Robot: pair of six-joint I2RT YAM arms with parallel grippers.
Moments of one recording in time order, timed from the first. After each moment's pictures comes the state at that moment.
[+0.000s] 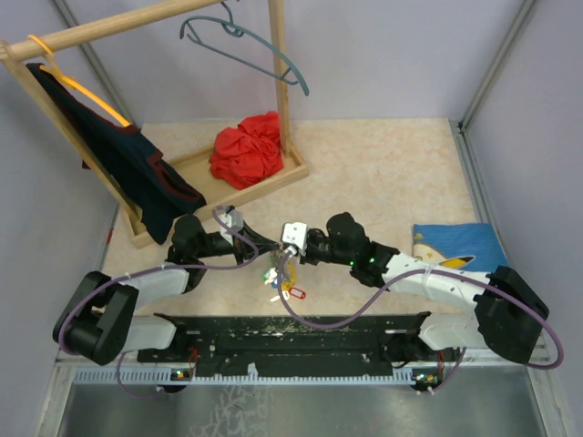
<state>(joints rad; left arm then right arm) -0.42 1.29 0.33 1.00 1.02 -0.11 0.91 1.23 0.65 0.24 -0.32 -0.49</state>
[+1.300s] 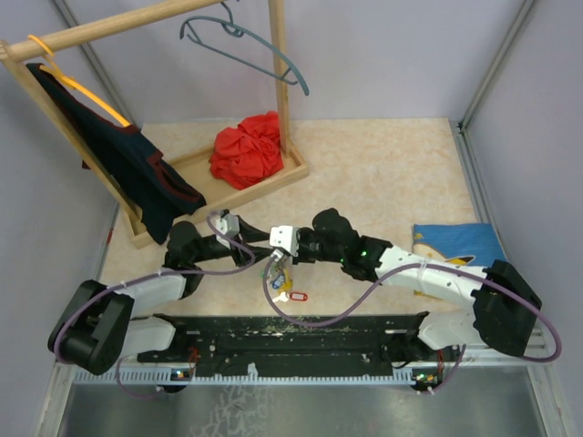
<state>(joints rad) -0.42 1.24 0.29 1.05 0.96 -0.09 0.96 1.28 0.77 0.04 -0.21 -0.62</state>
